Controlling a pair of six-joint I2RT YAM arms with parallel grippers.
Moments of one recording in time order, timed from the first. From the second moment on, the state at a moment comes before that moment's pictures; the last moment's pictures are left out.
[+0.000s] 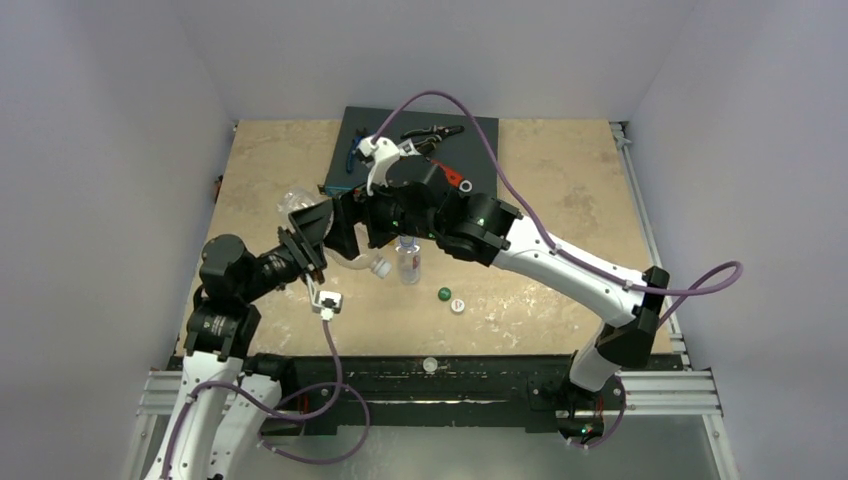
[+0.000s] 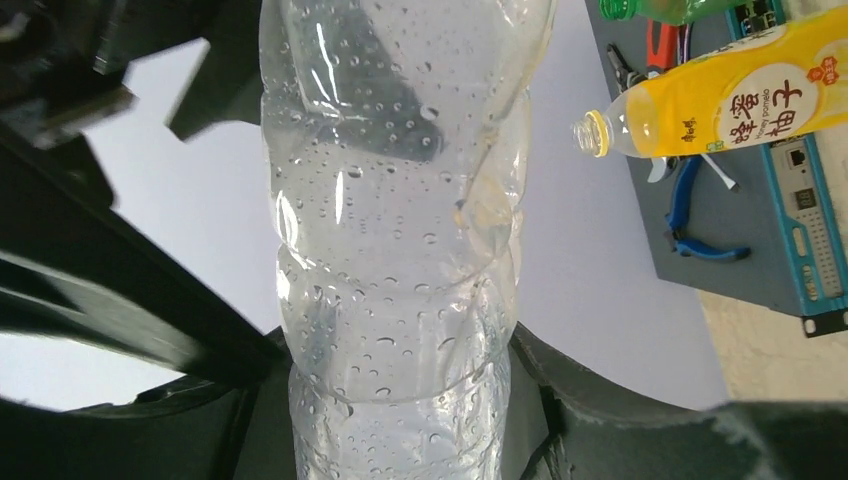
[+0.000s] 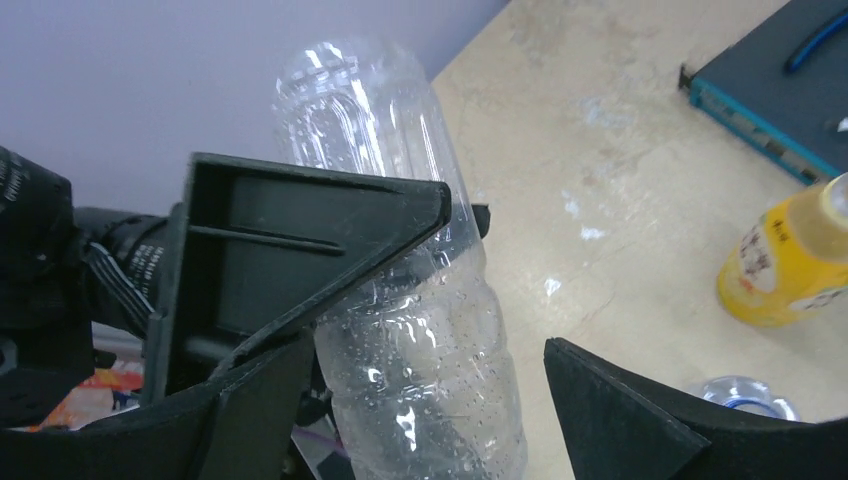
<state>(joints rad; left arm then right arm) -0.15 0.54 0.72 -0.30 0.74 1.93 1.10 1.64 1.78 -0.54 -0.01 0.47</state>
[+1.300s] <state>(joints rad) -0.15 0.78 0.98 -0.31 0.77 0.03 1.07 1.53 1.88 -0.29 0.27 0.42</state>
